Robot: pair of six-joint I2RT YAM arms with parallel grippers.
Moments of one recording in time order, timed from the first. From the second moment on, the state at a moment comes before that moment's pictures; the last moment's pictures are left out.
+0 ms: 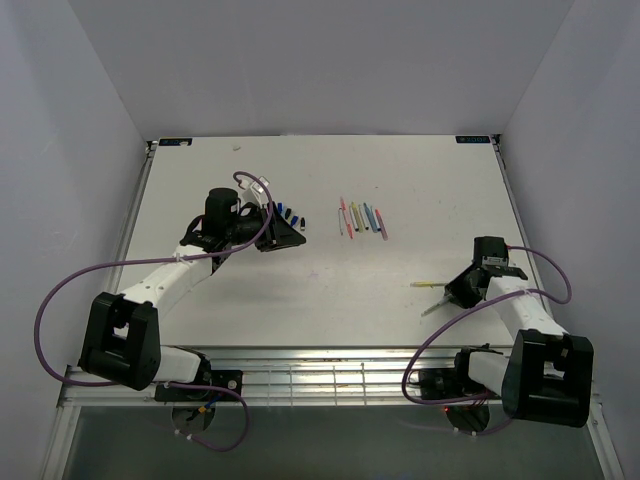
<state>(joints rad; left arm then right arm) -0.31 1.35 0.81 0.02 0.75 -0.68 -0.09 1.13 0.51 -0.54 0.02 0.76</state>
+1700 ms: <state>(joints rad) -0.36 1.54 0.93 0.15 0.80 -0.80 -0.09 1.23 0.74 -0.36 -0.39 0.40</state>
